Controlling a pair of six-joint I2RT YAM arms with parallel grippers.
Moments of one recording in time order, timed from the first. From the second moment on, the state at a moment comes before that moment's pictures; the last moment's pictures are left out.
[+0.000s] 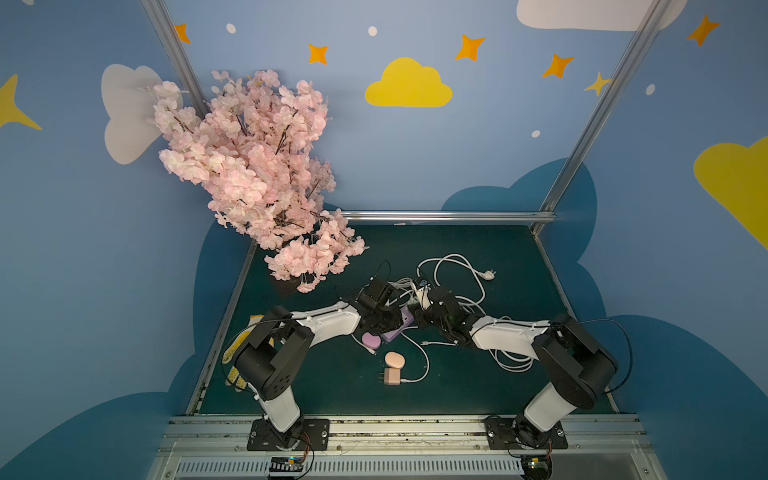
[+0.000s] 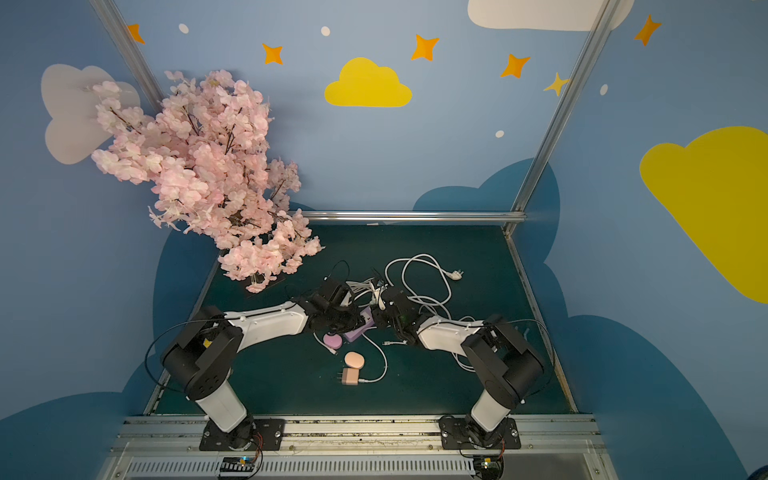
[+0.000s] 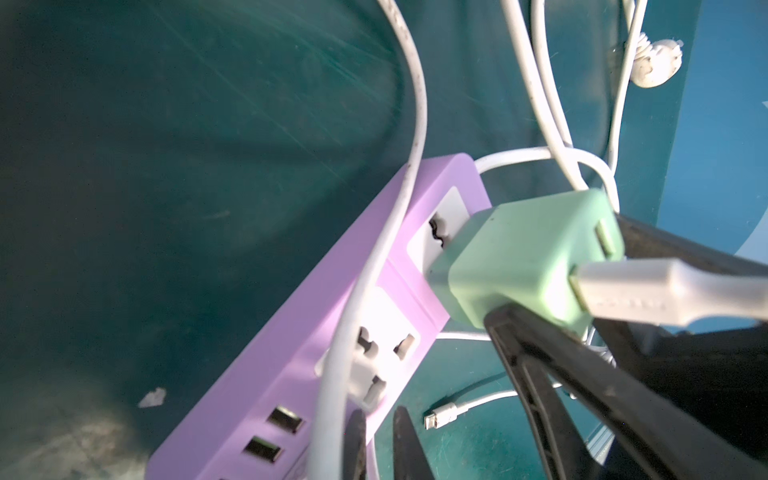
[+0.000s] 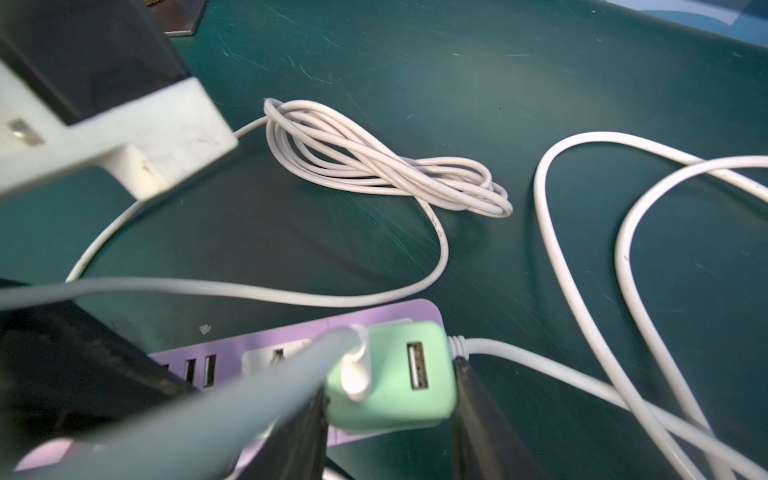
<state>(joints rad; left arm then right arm) -0.66 1.72 0.95 -0.19 0.27 -0.85 0.79 1.66 0.74 0.23 0.11 0.12</state>
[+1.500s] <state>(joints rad) -0.59 1.72 0.93 -0.23 0.29 -0.82 0.86 1.78 0.74 0.43 0.24 0.20</state>
